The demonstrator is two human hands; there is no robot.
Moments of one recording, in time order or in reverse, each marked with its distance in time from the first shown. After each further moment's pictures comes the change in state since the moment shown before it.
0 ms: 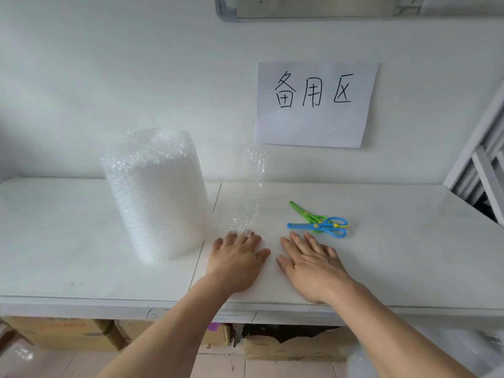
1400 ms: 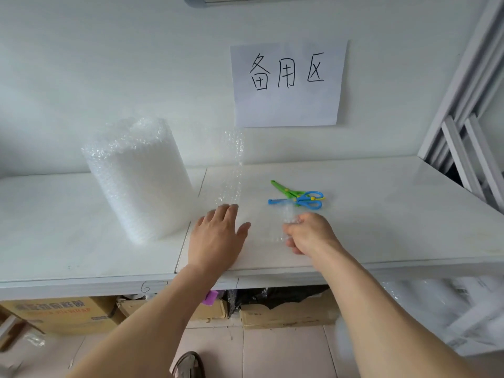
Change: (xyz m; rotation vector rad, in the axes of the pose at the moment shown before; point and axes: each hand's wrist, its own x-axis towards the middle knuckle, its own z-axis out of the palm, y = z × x) left_hand -0.030 0.013 -0.001 0.050 0.444 0.027; right_hand -0.024 0.013 -0.013 1.118 0.252 0.423
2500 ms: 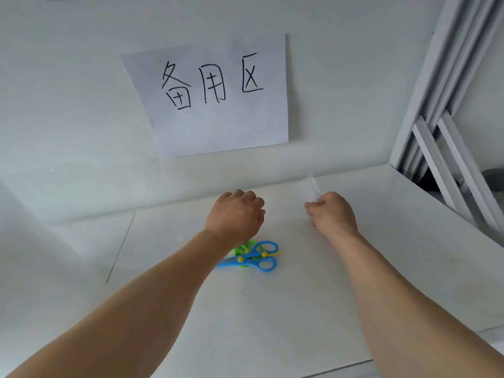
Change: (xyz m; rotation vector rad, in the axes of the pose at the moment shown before) left_hand 0.218 0.114 0.085 0.111 -0.001 0.514; right_hand 0.205 0.008 -0.125 -0.137 0.317 -0.001
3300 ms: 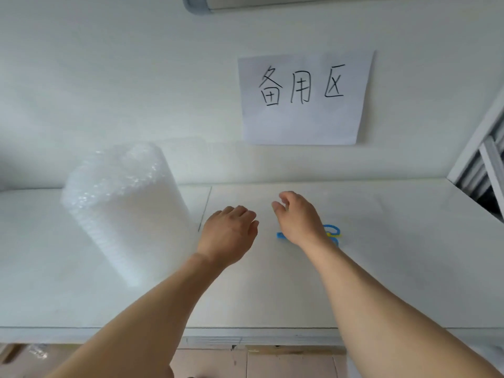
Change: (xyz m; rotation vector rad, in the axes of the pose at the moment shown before) left_hand -0.166 -0.069 -0.048 -0.066 0.174 -0.276; right_hand -0.135 -0.090 0.104 -0.229 -0.225 -0.504
